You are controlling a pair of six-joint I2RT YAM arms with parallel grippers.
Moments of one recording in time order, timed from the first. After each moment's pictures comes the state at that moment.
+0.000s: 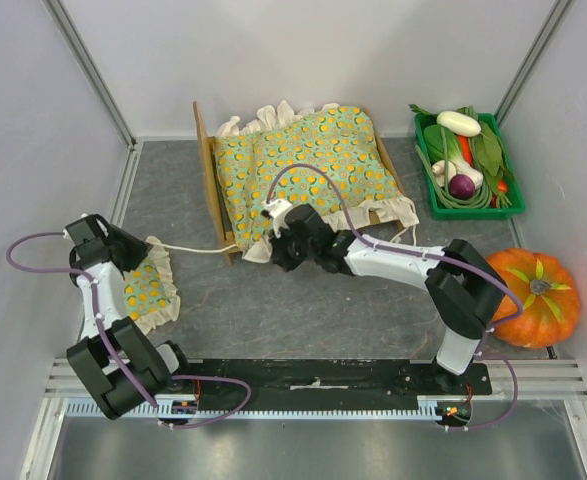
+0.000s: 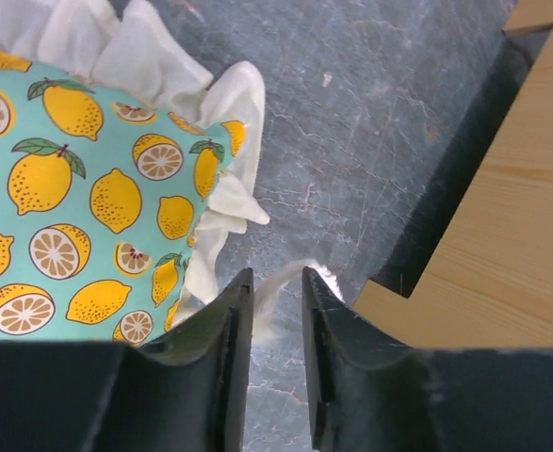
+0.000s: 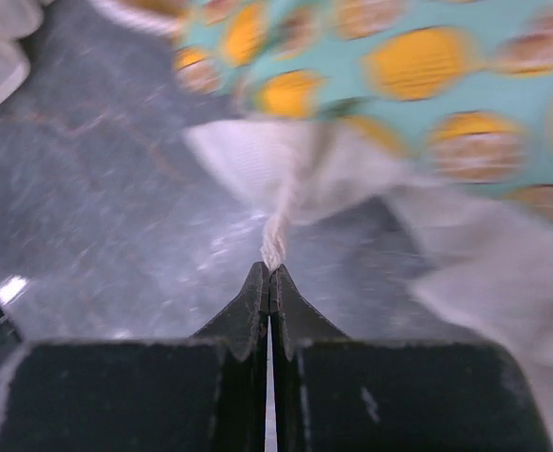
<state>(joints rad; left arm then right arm) 0.56 1.17 0.75 -0.42 0.27 -0.55 0.86 1.76 1.17 -0.04 -0.12 0.20</state>
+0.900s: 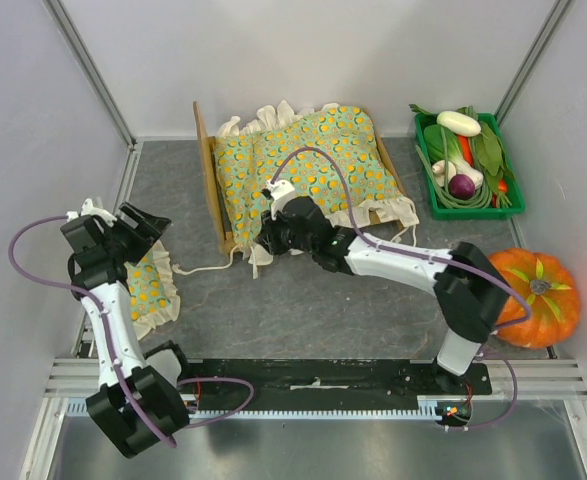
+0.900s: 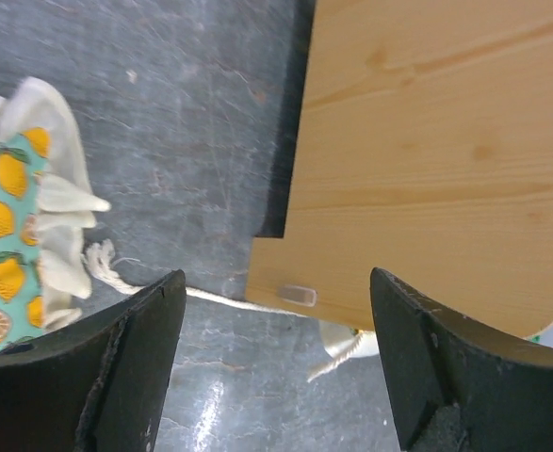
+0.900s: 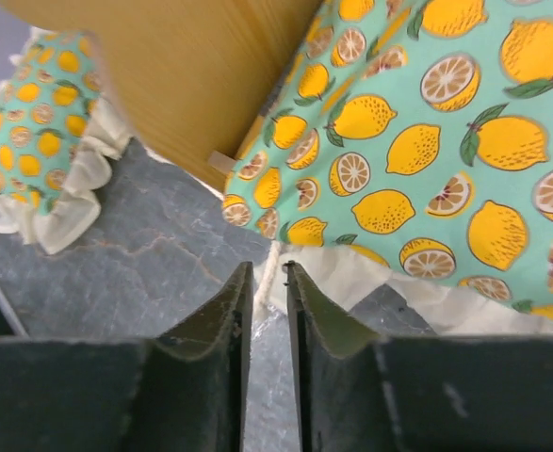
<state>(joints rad) 0.53 0.93 0.77 -0.41 0.53 -0.51 0.93 1.70 1.20 0.09 0.00 0.33</state>
